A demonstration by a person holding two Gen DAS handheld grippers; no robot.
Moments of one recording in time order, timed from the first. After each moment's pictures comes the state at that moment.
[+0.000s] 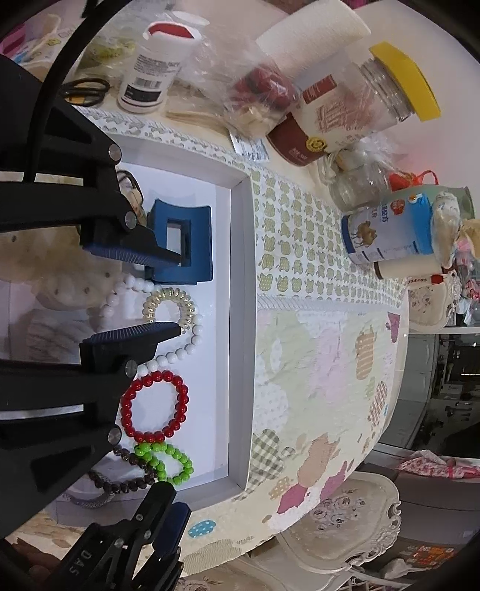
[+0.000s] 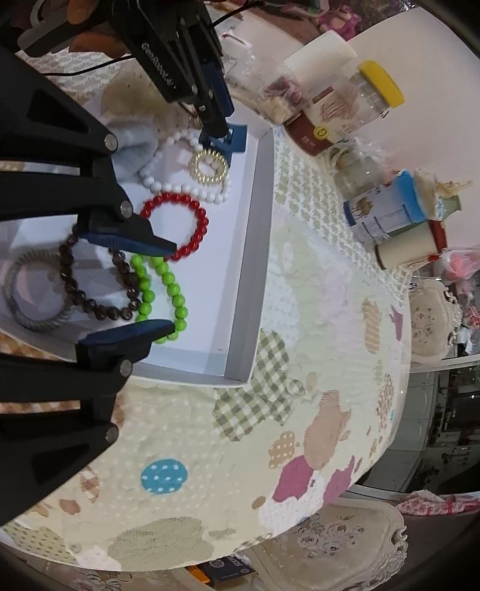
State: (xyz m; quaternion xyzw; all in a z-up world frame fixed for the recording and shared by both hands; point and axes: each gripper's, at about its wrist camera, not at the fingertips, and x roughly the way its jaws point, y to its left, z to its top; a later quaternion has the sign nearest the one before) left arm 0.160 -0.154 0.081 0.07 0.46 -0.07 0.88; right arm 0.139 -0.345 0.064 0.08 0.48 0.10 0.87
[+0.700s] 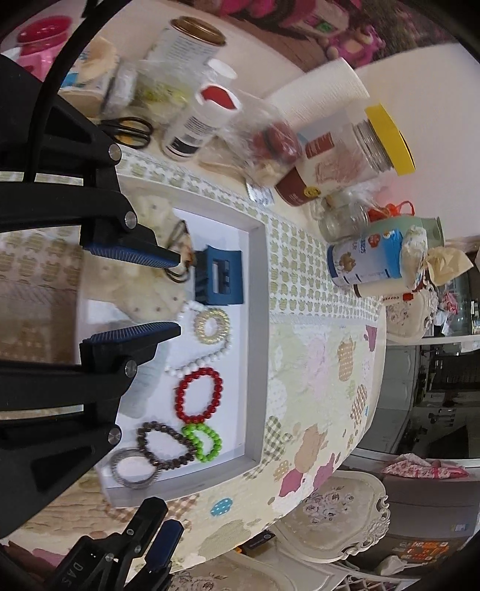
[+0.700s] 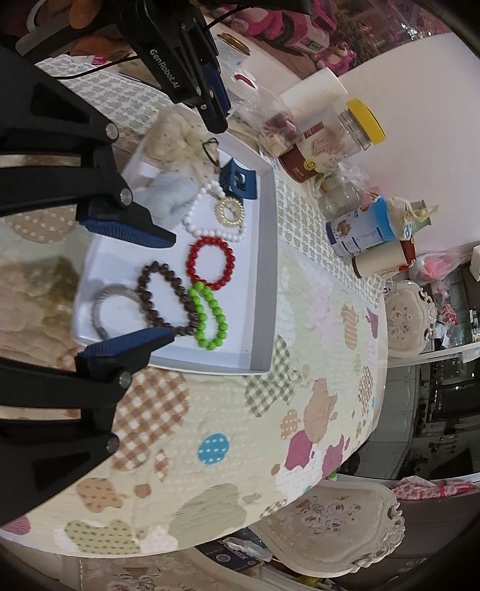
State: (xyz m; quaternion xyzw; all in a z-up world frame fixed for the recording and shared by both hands) left arm 0.075 -0.135 0.118 0.07 0.43 -0.04 0.90; right arm 0.049 -0.338 0.102 0.09 0.44 0.09 0.89
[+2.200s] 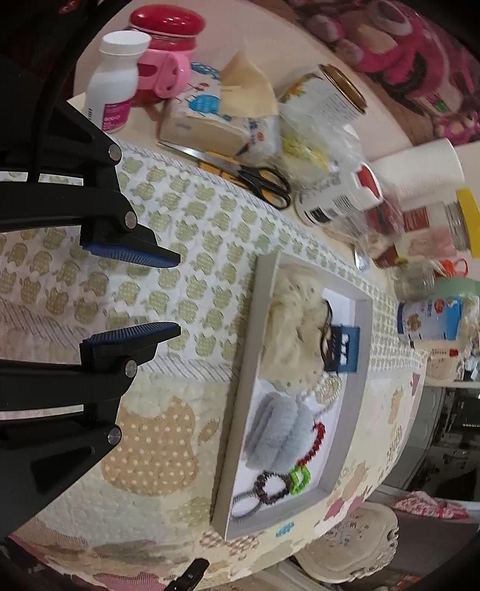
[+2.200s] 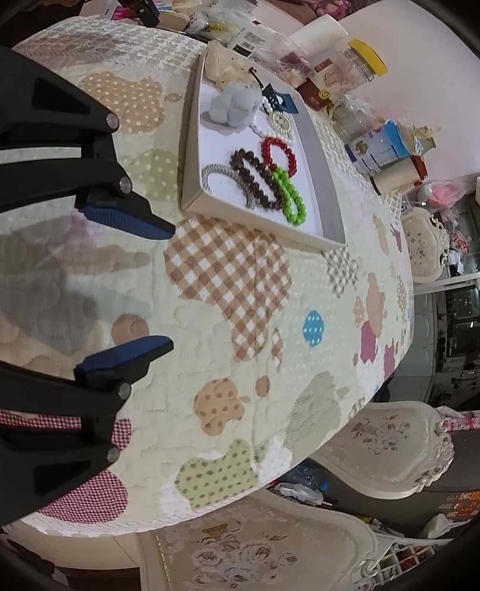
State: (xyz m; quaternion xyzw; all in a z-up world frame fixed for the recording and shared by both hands) left arm -0.023 -0.060 0.075 0.03 0.49 0.01 0.87; right arm -0.032 -0.409 0.048 0.11 0.47 -0.03 0.88
